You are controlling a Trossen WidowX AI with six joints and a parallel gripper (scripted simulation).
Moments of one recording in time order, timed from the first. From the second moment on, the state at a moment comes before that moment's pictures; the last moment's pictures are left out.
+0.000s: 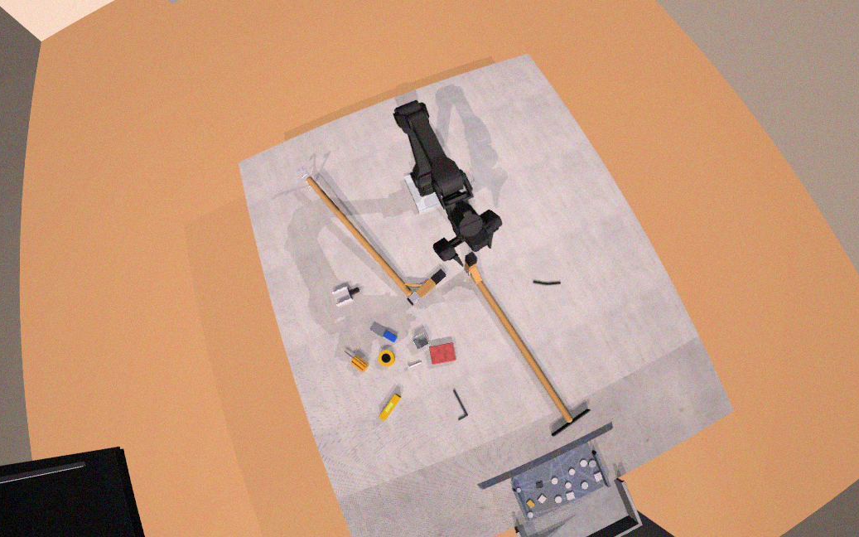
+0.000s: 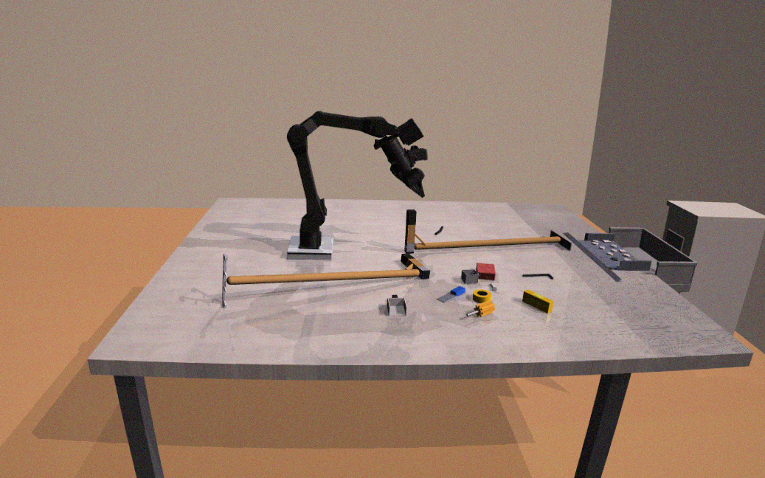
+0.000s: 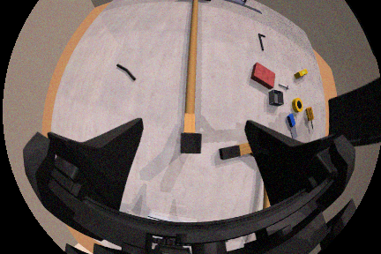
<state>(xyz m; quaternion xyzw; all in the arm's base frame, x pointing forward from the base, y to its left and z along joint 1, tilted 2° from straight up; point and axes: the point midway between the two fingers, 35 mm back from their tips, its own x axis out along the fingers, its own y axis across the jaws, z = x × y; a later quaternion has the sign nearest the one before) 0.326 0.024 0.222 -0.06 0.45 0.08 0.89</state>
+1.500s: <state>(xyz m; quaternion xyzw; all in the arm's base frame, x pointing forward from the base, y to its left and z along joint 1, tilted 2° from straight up) 0.281 0.015 0.163 -0.05 0.41 0.08 0.91</state>
